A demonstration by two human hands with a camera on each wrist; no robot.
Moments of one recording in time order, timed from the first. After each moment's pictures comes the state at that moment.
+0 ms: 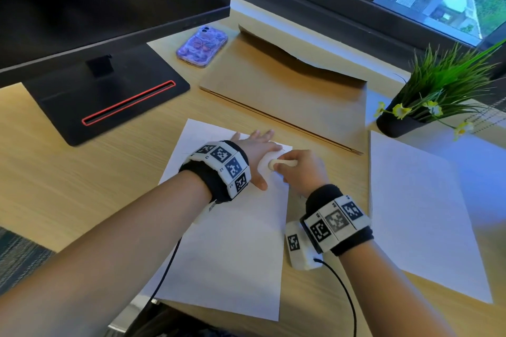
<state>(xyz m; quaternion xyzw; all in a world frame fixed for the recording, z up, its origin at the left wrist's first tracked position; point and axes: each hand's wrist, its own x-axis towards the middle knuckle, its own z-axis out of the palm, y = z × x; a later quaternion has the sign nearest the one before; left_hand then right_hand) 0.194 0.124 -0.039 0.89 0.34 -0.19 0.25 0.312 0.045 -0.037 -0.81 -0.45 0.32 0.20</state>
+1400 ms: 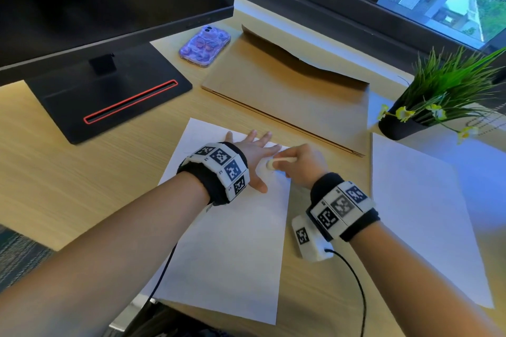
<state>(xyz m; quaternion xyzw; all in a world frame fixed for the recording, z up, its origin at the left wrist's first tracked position) 0.189 0.124 -0.041 0.88 0.35 -0.22 0.23 0.317 0.058 -0.024 -0.78 -0.50 0.34 0.13</state>
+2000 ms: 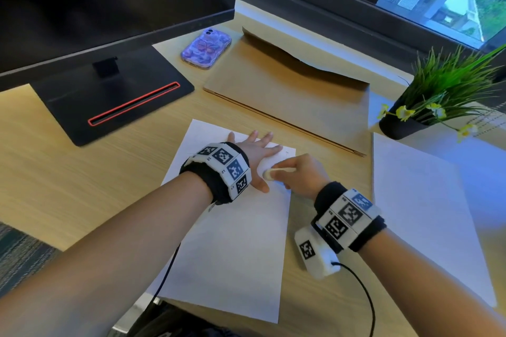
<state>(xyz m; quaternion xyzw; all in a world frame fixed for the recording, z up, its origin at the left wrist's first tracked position) 0.188 0.127 -0.043 0.88 0.35 -0.23 0.23 0.313 0.045 -0.033 -0.78 -0.49 0.37 0.13</state>
